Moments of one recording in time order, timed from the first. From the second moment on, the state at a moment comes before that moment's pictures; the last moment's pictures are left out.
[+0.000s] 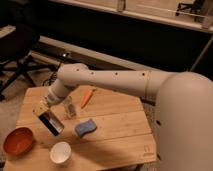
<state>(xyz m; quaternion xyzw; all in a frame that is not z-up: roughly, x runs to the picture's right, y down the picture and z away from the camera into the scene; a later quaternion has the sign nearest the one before) -0.277 0.080 0.665 -0.45 -0.26 0.31 0.79</state>
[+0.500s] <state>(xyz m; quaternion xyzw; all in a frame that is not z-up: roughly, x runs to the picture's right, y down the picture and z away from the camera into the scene) -0.232 0.091 0.679 -0.49 -0.29 0.24 0.79</state>
